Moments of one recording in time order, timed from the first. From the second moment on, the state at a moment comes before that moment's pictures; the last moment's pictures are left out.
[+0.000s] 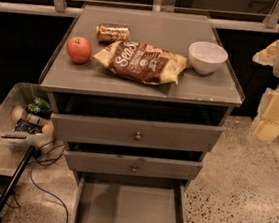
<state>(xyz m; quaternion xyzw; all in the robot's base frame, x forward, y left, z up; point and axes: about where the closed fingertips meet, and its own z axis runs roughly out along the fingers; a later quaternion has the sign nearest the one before) 0.438 -0.216 0.979 -0.60 0.78 -0.04 0.16</state>
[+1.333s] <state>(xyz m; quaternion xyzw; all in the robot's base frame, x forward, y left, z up) 0.524 -0.184 0.993 -0.58 0.78 -0.03 0.25</state>
